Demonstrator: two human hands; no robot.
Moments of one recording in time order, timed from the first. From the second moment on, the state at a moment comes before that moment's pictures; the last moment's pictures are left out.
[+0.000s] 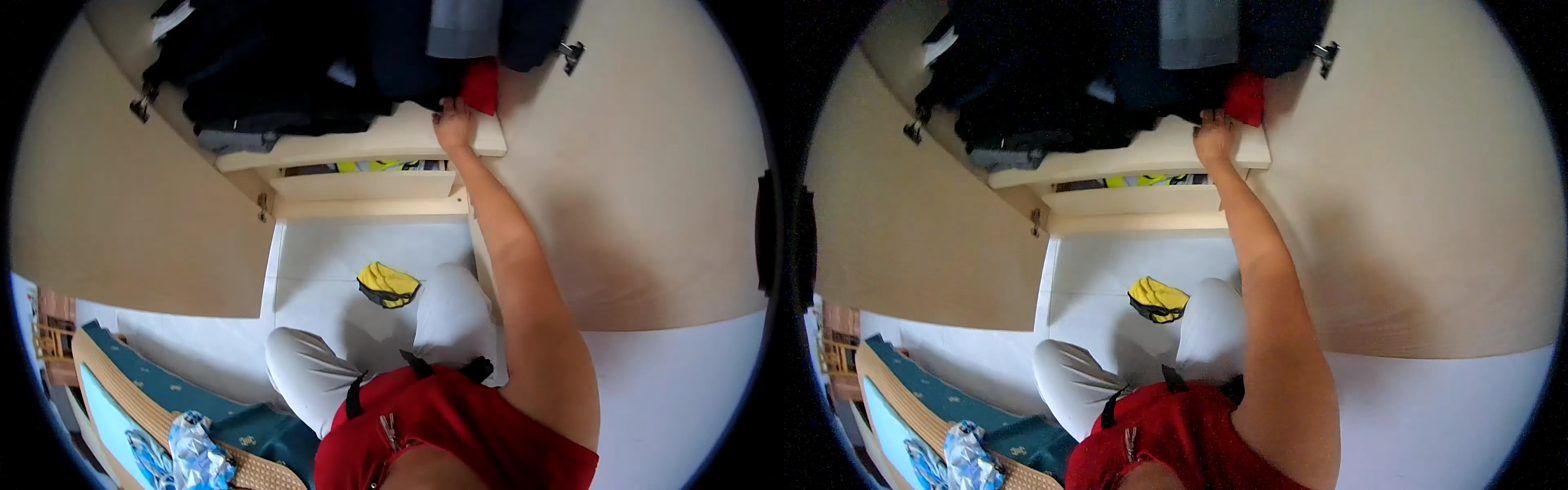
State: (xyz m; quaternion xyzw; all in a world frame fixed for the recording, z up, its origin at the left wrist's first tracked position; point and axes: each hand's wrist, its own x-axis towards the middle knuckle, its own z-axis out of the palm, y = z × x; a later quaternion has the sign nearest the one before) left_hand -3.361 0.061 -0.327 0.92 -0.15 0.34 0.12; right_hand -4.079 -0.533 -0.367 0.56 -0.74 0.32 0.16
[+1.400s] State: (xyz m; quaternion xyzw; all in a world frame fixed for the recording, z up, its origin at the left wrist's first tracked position) left_hand -3.751 -0.355 -0.331 0.37 -0.88 -0.14 0.25; right_hand -4.126 -0.520 -0.383 0.52 -0.79 0.27 0.20
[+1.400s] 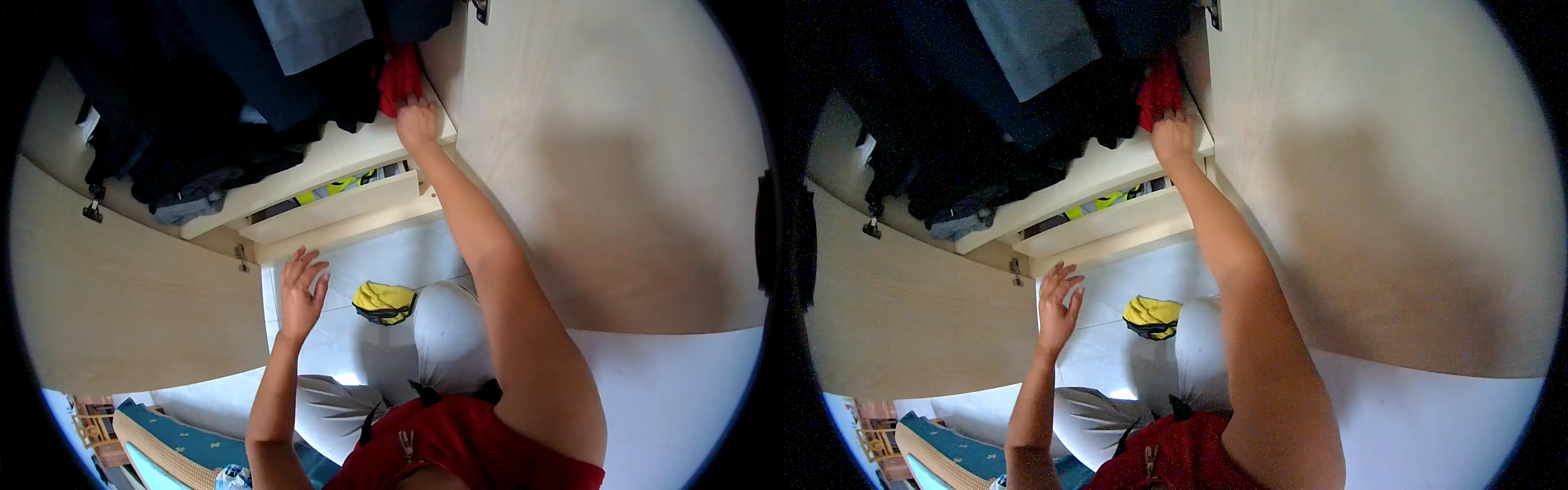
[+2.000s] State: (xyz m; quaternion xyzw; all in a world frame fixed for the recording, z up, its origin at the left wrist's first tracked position) left_hand -3.844 -0.486 -0.312 0.28 -0.93 0.07 0.23; right_hand -4.101 -0.503 -0.364 0.50 -0.79 0.32 0.16
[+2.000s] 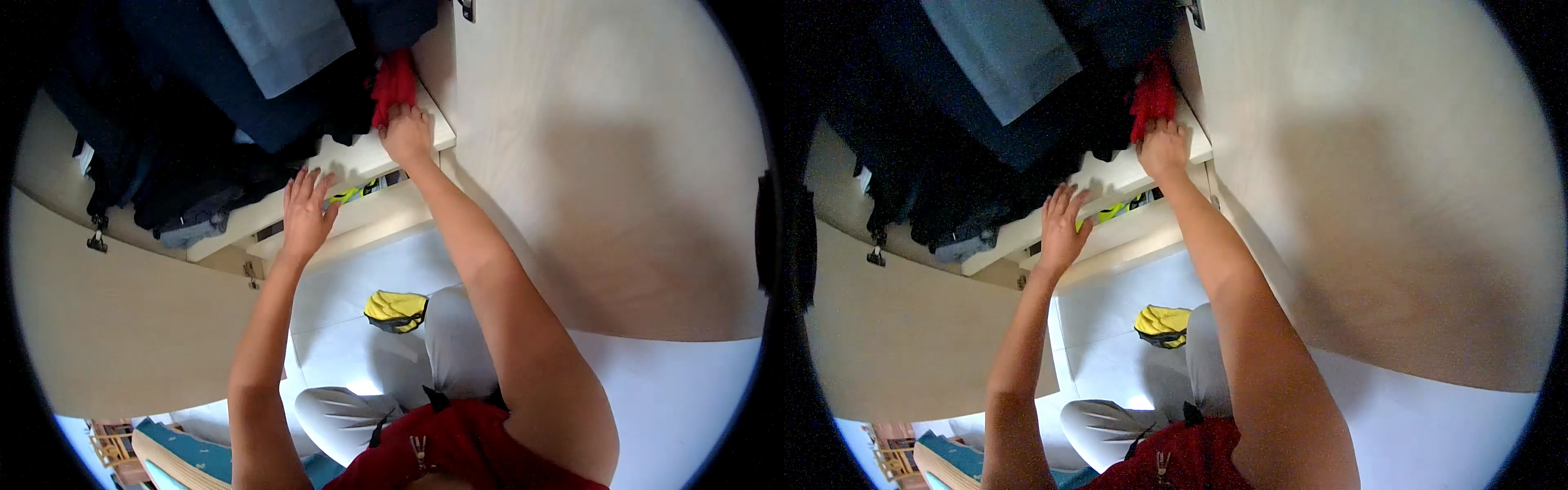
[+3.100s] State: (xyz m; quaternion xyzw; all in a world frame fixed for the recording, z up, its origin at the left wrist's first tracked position) left_hand -3.927 -0.702 -0.261 0.27 -0.89 -0.06 0.35; right_hand -4.101 -0.501 -0.361 0.47 -0.75 0.41 0.22
